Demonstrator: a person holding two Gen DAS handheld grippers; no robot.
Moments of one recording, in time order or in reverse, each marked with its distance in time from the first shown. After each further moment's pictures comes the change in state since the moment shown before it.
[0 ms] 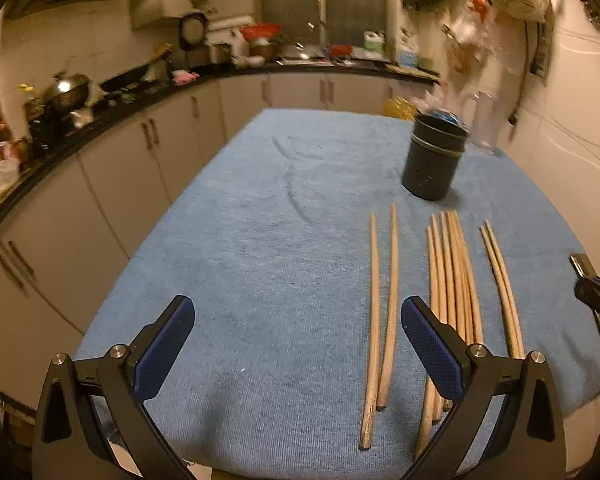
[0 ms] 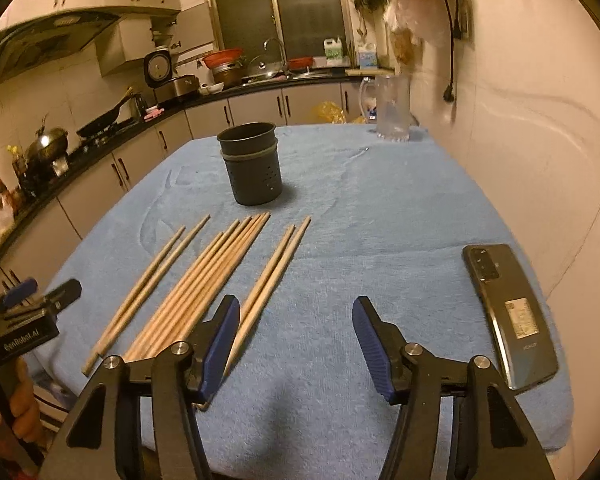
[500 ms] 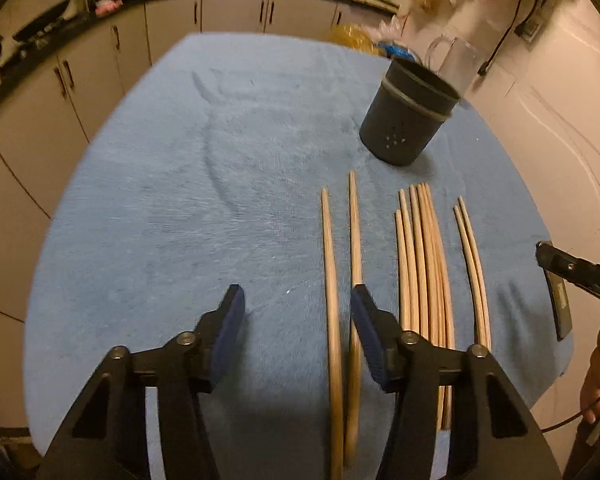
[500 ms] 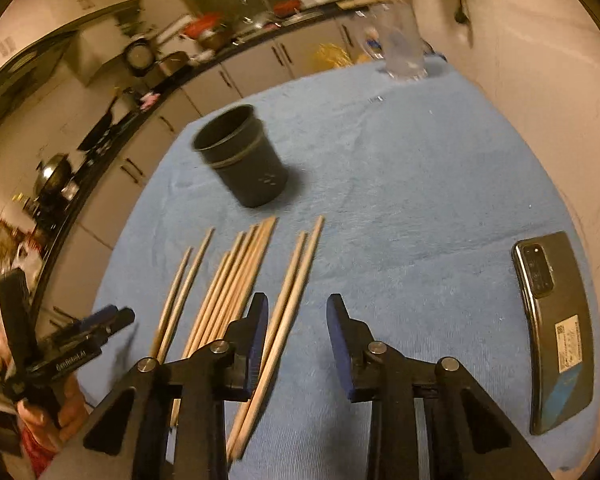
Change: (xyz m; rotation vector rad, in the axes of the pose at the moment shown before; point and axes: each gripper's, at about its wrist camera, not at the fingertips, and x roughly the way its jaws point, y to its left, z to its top) left arm 0.092 -0.008 0.056 0.016 0.326 -0.245; right arm 0.064 -0.029 0.062 0.185 0.254 0.126
